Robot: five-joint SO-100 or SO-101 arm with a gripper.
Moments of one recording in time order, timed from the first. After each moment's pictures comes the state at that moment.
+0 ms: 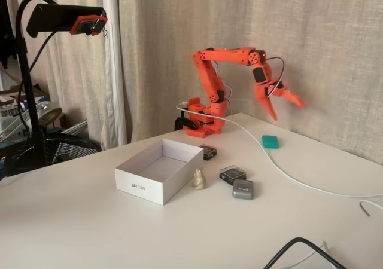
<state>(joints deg) -27.9 118.2 119.4 72.7 13.1</state>
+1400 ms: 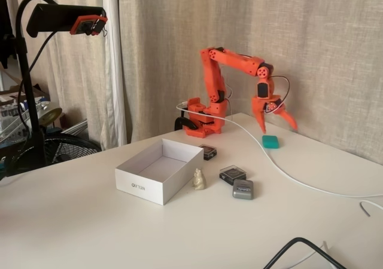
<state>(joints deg) -28.2 104.7 120.7 70.5 5.9</state>
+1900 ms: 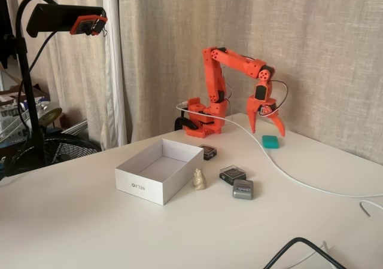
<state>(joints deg) -29.0 102.7 120.6 80.6 4.2</state>
